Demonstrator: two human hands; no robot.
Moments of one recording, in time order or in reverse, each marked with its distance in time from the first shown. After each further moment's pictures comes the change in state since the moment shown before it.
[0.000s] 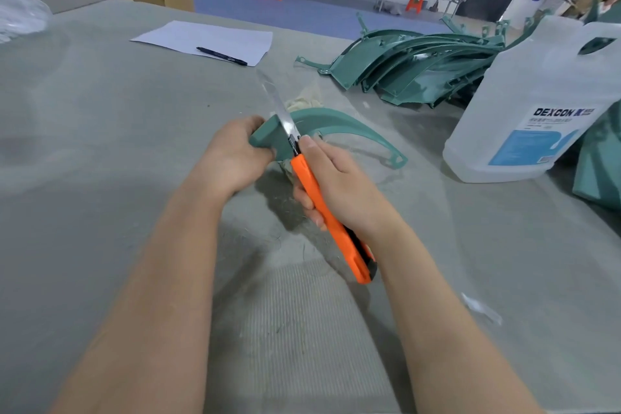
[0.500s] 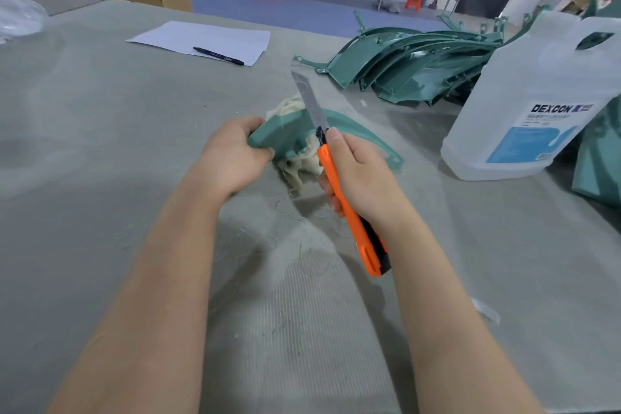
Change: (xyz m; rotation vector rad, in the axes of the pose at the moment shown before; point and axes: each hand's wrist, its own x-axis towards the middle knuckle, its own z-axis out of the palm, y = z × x) left_hand 0.000 -0.002 0.001 -0.016 -0.005 0.021; right_hand 0.000 0.003 -0.021 -0.189 0.269 0.062
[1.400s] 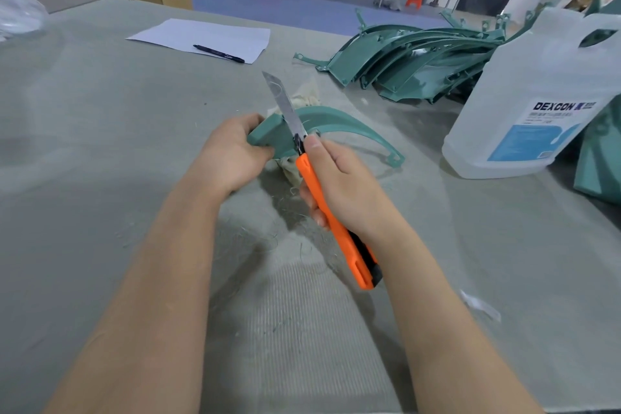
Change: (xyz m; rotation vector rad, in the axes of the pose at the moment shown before) left_hand 0.000 0.002 0.001 -0.003 -0.003 -0.047; right_hand -0.012 -0.008 0.015 0.052 -0.132 -0.045
